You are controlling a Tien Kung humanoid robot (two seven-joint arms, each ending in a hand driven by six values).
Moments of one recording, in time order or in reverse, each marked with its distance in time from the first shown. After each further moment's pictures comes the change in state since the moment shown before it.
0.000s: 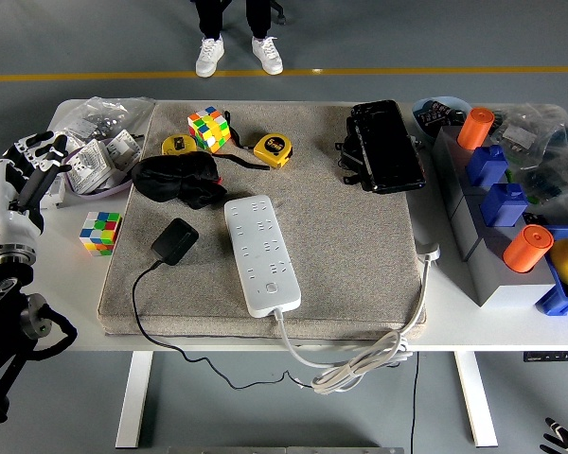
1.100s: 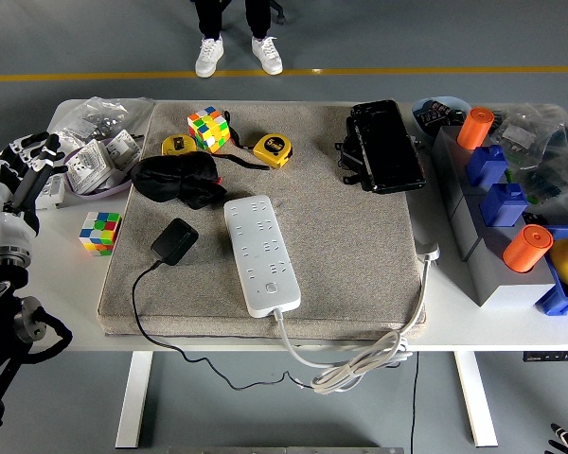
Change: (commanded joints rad) left arm 0.035 -0.003 -0.040 -0.035 0.013 -0.003 0.016; right arm -0.024 0.000 0.043 -0.009 0.001 -0.002 -0.003
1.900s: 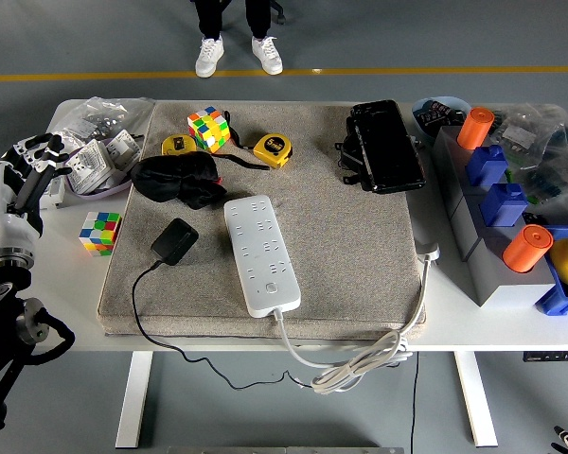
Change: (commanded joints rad) left arm 0.007 -0.004 0.001 -0.011 -0.001 -0.003 0.009; right arm -0.011 0.002 0.032 0.006 -0.010 0.002 -0.007
